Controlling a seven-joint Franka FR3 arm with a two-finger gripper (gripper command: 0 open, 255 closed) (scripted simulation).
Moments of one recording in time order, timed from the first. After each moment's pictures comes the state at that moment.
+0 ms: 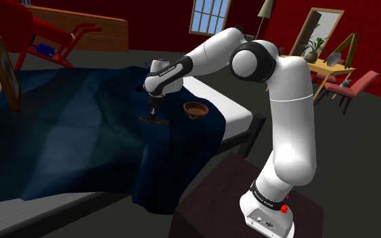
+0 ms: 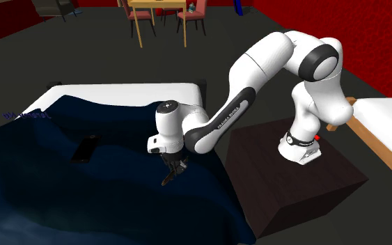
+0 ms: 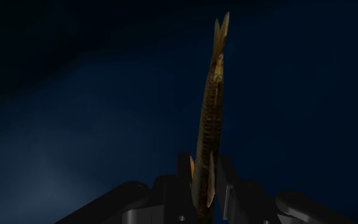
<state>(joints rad) 0.11 0.50 -0.10 -1.81 0.12 2.32 -0.71</state>
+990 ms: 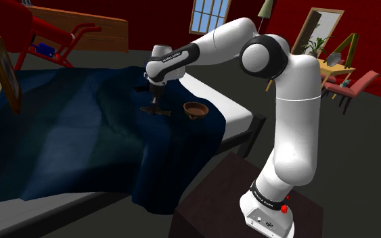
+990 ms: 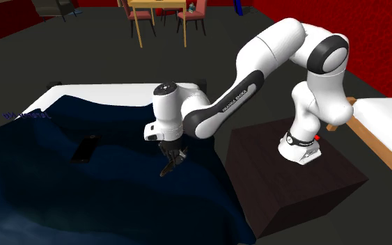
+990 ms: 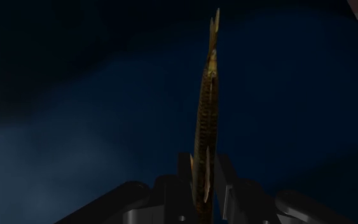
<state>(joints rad) 0.12 0.41 -0.11 -1.77 0.11 2.20 -0.70</state>
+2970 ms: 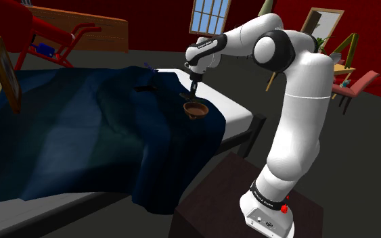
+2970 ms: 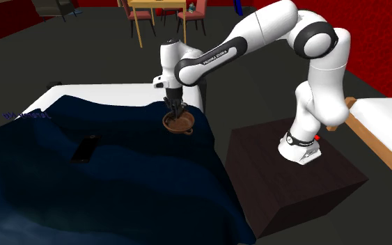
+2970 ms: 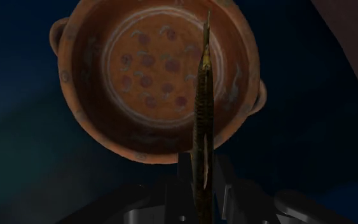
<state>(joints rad) -0.15 0.31 -0.25 -1.80 0.14 2.09 -1.10</state>
